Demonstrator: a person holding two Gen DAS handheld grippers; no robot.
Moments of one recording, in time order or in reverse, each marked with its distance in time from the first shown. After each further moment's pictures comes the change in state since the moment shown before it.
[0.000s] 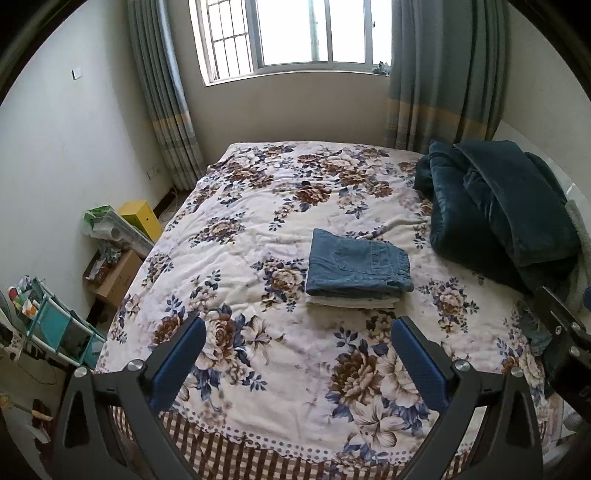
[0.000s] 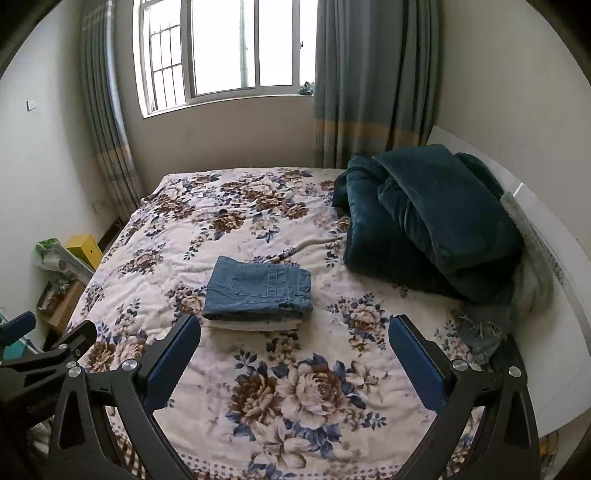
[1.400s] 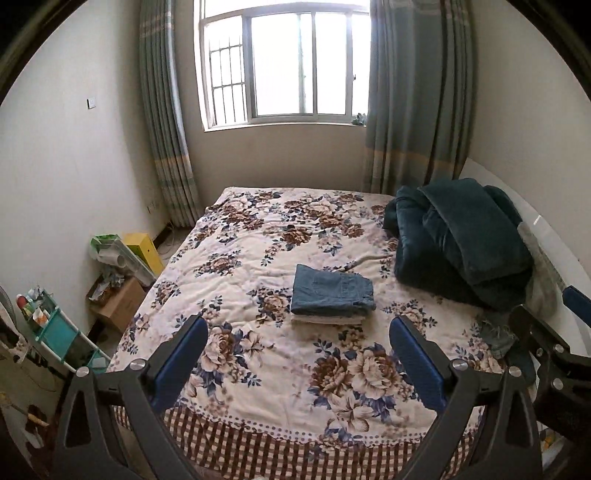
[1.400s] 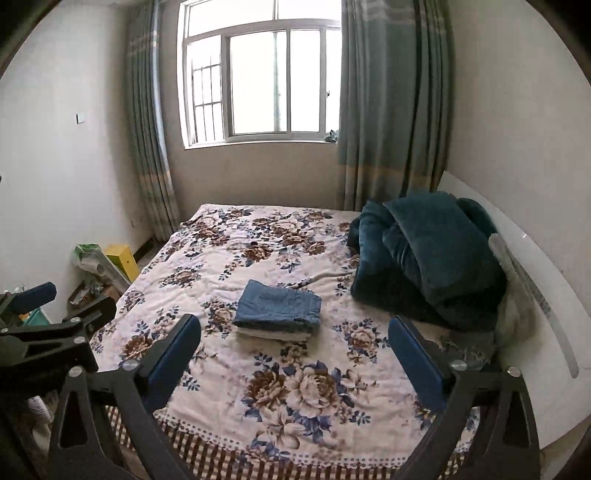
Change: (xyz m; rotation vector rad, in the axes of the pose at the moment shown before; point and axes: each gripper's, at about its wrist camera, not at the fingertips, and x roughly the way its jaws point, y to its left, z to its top) left arm -0.183 0.003 -0.032 0.002 -0.169 -0.070; right arm -0.241 -0.030 -0.023 -0.064 -0.154 0.093
